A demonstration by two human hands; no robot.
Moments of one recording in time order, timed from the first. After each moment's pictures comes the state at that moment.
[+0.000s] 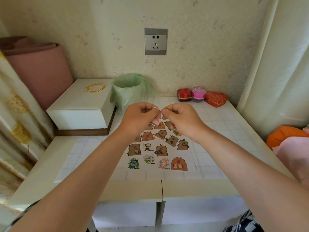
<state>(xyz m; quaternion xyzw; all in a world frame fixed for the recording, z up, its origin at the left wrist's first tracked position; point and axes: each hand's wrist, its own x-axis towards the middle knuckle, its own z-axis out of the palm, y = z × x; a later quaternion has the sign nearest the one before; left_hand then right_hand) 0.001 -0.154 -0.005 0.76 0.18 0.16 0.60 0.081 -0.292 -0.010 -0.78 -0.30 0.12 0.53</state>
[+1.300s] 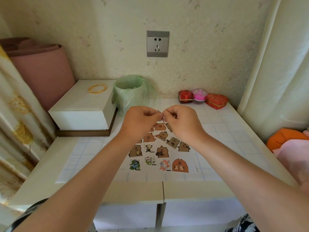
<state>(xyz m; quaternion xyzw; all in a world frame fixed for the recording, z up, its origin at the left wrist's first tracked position) -0.001 -0.155 -0.008 0.79 0.18 0.19 0.56 0.078 -0.285 -0.021 -0.85 -0.32 -0.04 0.42</state>
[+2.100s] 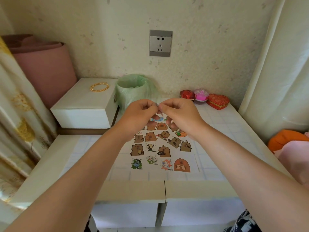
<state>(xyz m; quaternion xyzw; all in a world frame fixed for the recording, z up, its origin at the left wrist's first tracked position) -0.001 -0.139 0.003 0.75 0.15 0.14 0.63 0.078 -0.275 0.000 -0.75 -0.27 0.12 0.59</state>
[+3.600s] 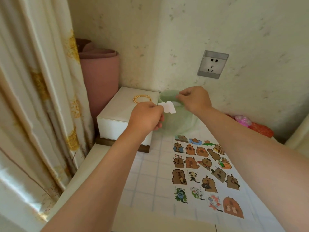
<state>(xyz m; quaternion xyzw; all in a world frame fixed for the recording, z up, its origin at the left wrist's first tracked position) -0.022 -0.016 0.023 0.71 0.28 0.22 0.60 0.167 -0.100 0.023 -0.87 -0.29 -0.05 0.40</state>
